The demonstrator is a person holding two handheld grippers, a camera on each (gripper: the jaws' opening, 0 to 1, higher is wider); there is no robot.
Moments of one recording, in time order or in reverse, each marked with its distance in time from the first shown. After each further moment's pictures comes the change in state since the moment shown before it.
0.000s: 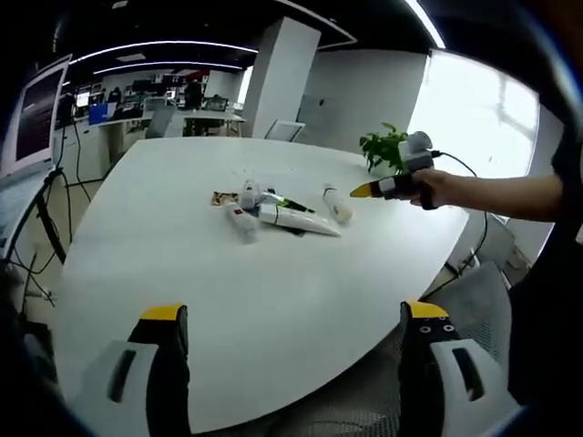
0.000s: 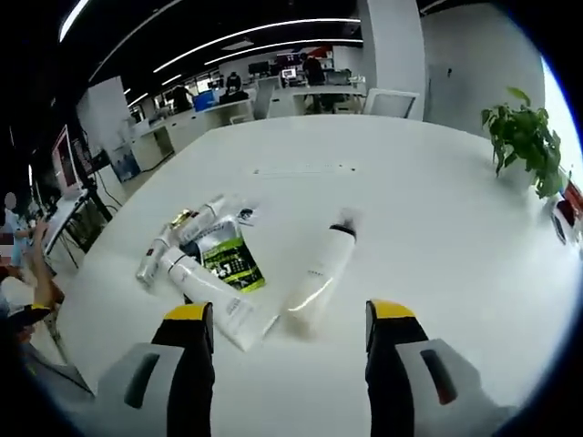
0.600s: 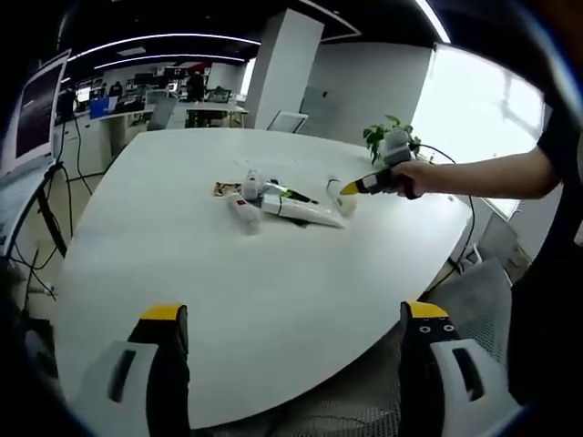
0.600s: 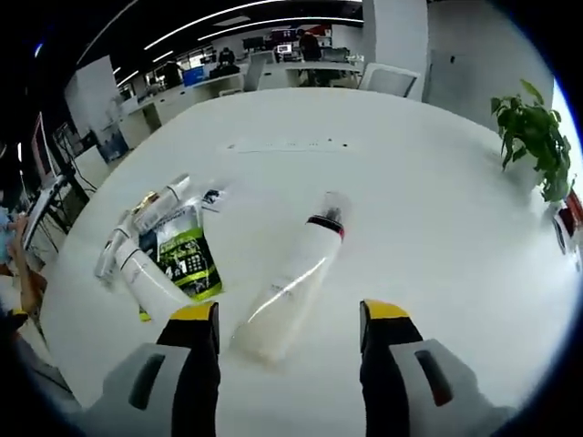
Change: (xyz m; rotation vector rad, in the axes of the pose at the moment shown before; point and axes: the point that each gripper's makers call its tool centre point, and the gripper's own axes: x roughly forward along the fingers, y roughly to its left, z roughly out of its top) left arm 0.002 0.003 -0.006 -0.007 0.039 0.016; right arm 0.051 -0.032 -0.006 -0.033 0.117 -0.058
